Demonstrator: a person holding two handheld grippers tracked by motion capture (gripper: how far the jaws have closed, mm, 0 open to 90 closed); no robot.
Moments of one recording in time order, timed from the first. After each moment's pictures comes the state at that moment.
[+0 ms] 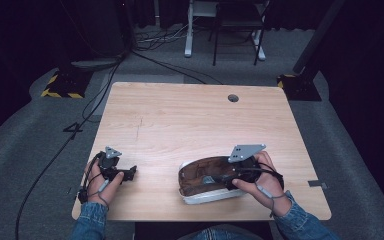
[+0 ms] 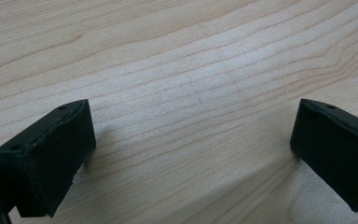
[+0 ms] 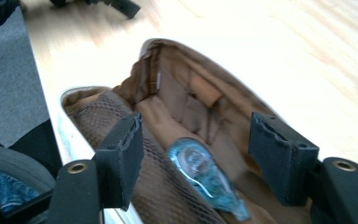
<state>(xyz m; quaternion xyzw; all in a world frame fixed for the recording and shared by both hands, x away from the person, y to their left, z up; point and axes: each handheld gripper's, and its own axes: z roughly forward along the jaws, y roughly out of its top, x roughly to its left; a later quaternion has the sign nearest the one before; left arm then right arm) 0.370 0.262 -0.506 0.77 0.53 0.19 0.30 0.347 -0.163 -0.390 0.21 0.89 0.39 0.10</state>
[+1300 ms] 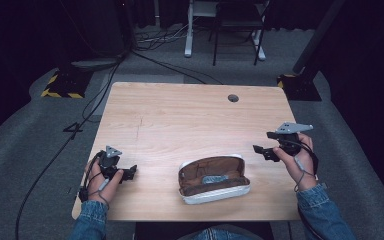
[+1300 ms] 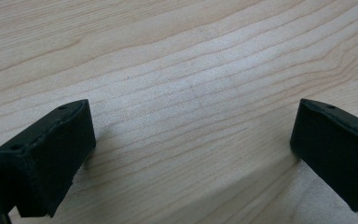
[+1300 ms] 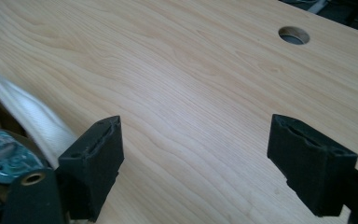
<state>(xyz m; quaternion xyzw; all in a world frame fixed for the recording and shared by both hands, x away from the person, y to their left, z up) 0.373 0.262 -0.506 0.77 0.52 0.19 0.30 0.428 -0.294 -0.414 0.35 0.83 0.39 0.18</state>
